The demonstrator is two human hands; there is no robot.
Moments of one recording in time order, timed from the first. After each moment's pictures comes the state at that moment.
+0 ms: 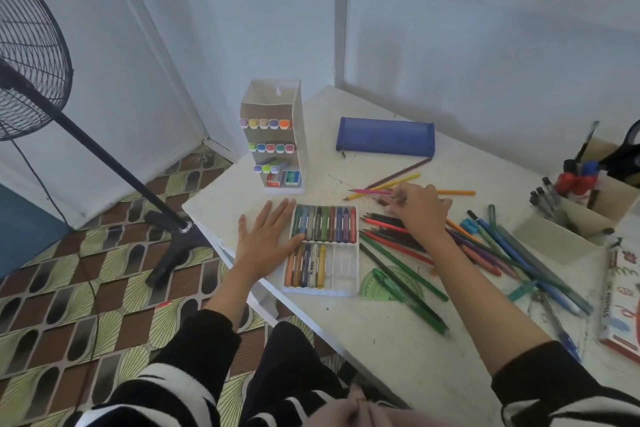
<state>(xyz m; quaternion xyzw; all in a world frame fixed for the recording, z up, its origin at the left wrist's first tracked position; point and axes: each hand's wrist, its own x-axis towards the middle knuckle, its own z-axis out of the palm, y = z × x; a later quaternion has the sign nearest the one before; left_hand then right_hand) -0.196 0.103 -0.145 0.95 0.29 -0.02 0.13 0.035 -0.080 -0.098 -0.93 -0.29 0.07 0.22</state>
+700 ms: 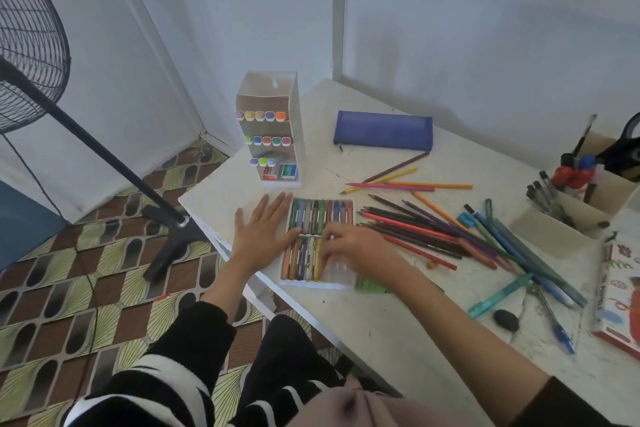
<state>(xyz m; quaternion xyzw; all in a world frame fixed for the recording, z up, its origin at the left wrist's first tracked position) -0.195 0.102 -0.145 0.94 0.30 -0.02 0.13 -0.056 -0.081 -0.100 -0.68 -0.70 0.11 0.22</state>
